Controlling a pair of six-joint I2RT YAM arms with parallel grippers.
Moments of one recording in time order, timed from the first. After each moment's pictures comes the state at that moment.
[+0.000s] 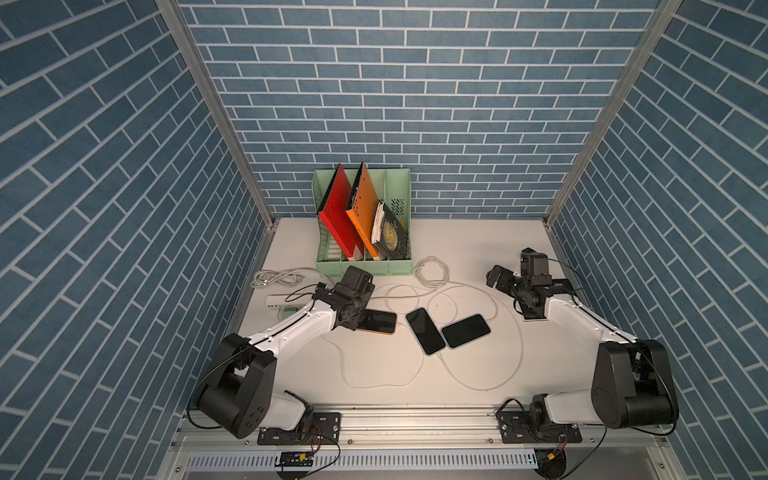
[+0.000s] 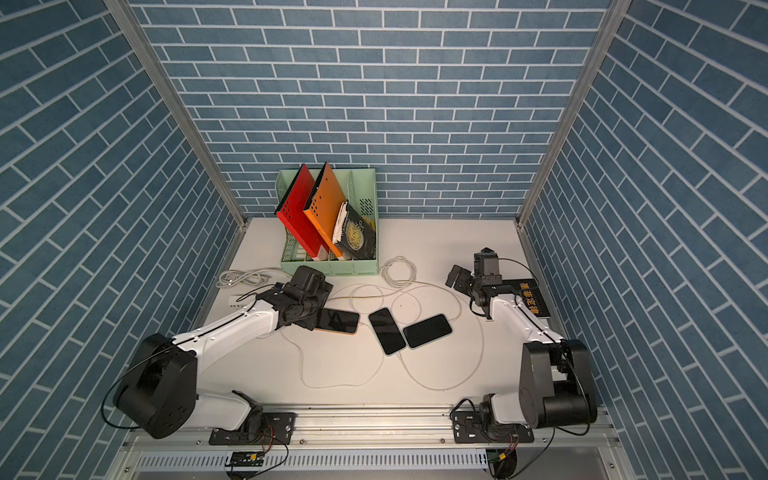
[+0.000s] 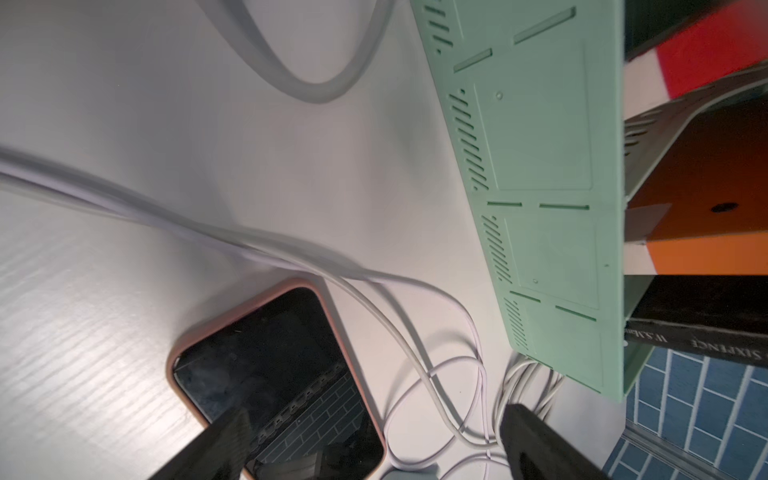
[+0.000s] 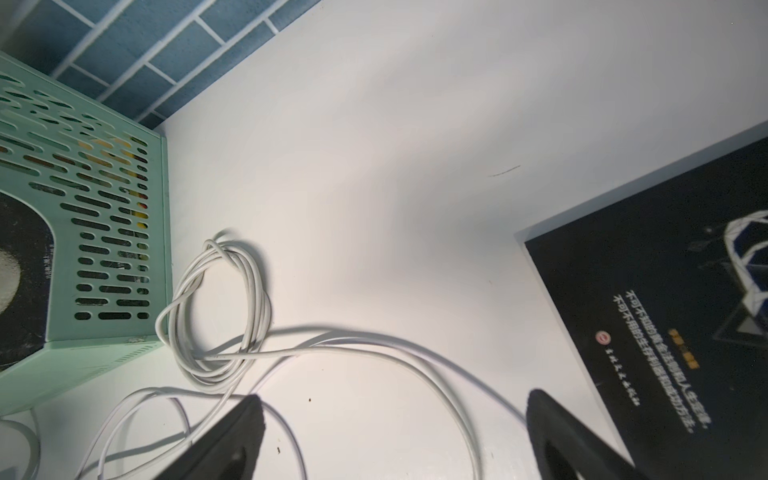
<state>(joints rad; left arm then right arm) -0.50 1.44 0.86 -0.41 -0.16 -1.58 0.14 1.39 0.81 -0.22 -0.08 0.50</state>
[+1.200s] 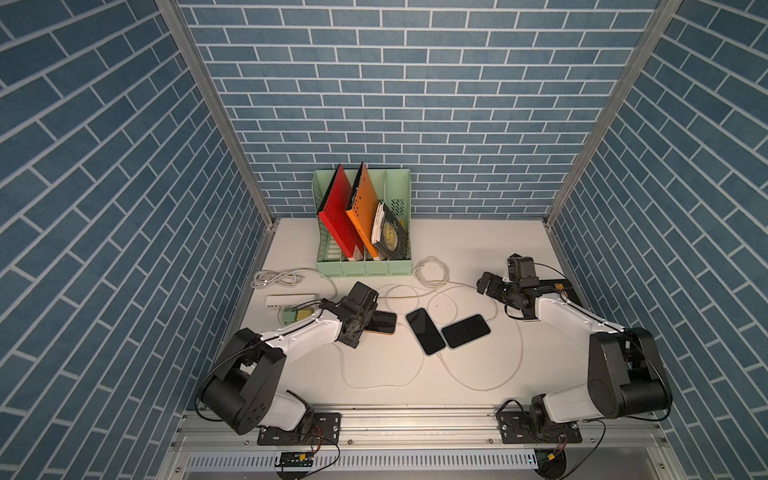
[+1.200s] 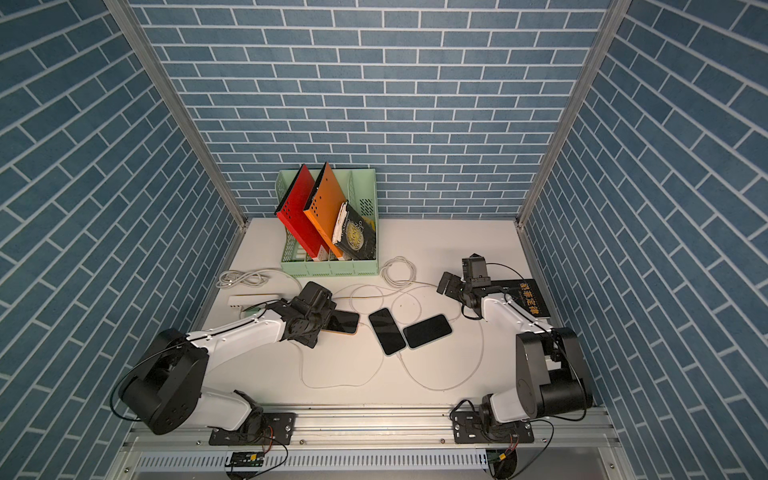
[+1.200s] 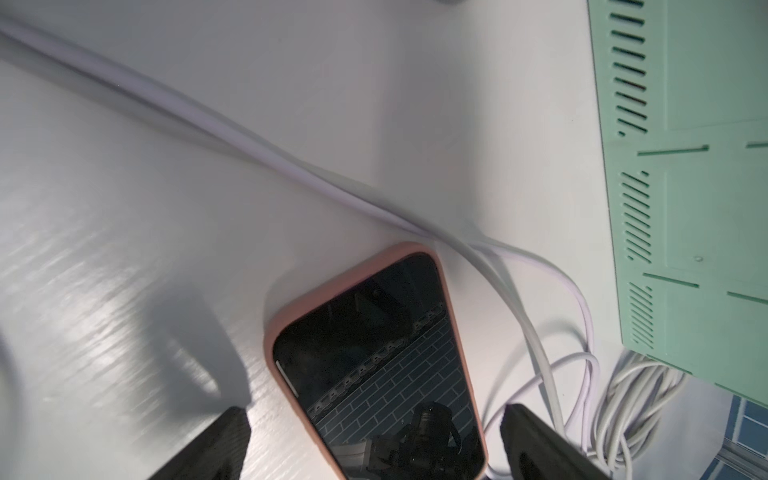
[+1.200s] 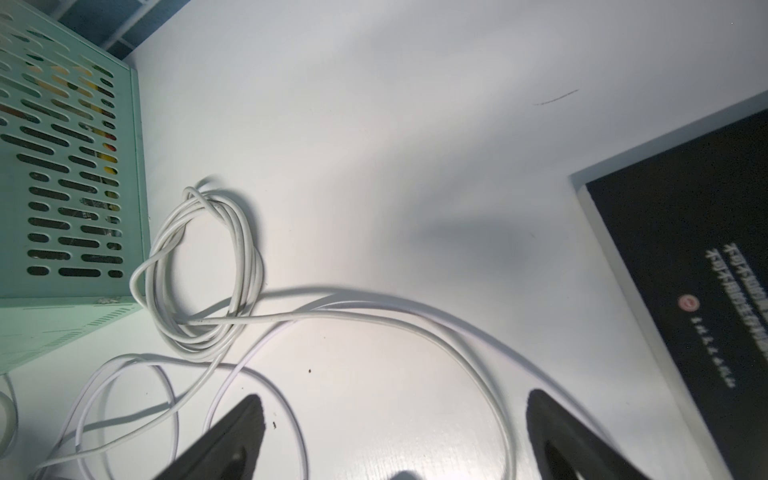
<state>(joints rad) -0.56 1.46 0.72 -0.38 -0.19 -1.60 0.21 1.45 0.80 -0.22 -0.07 0.52</state>
